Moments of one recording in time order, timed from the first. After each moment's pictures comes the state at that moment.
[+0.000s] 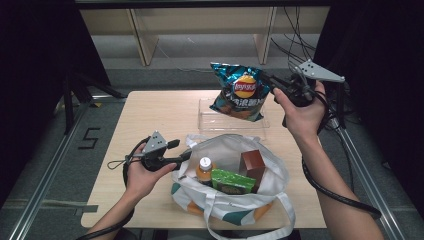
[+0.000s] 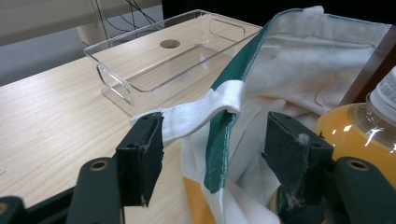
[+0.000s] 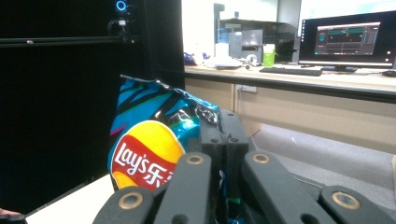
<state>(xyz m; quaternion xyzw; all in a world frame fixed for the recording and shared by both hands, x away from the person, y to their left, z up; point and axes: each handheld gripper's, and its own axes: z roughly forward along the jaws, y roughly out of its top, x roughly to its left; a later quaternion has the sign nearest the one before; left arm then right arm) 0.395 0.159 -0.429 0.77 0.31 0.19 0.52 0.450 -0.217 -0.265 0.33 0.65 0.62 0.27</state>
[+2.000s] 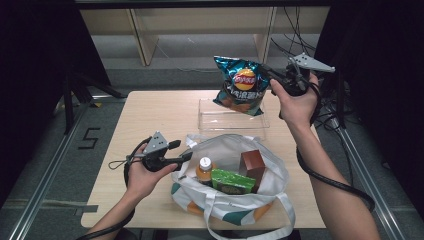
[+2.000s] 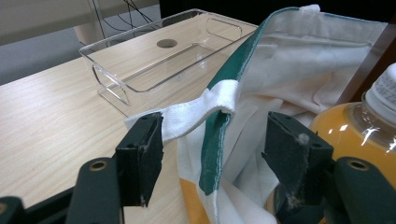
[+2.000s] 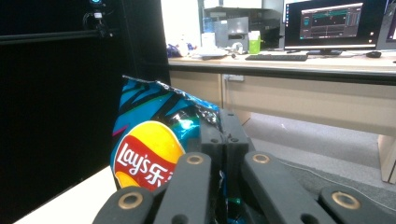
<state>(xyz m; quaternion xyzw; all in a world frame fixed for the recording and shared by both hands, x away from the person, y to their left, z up) 0.394 0.156 -0.430 0.77 0.31 0.19 0.52 0.488 -0.217 -0.273 0.36 0.65 0.61 0.27</state>
